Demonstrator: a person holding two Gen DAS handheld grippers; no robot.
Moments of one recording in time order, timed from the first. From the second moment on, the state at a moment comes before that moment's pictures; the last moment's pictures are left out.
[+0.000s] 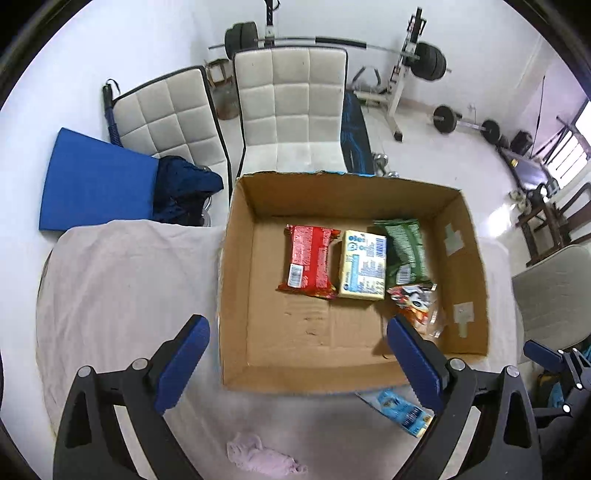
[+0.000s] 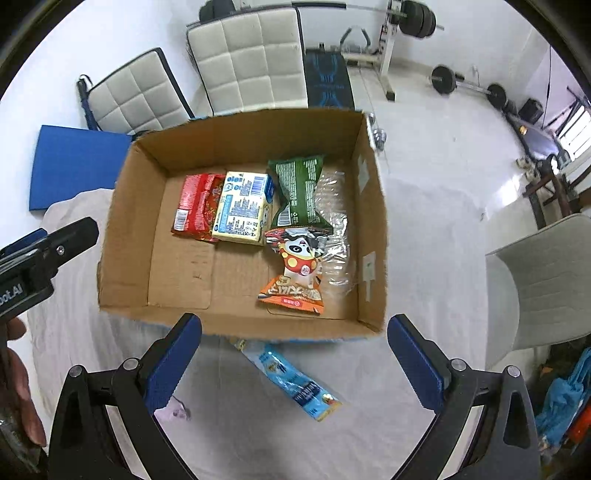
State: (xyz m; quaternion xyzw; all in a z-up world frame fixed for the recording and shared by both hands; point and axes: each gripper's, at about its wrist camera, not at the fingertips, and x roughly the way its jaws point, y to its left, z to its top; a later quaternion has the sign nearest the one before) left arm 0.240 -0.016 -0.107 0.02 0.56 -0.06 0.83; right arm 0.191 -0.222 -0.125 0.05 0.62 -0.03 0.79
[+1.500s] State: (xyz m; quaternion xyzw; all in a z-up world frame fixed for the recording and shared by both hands) left arm 0.093 0.114 -0.294 -0.28 0.72 0.07 0.64; right arm 0.128 -0.201 -0.293 -0.03 0.74 0.03 0.68
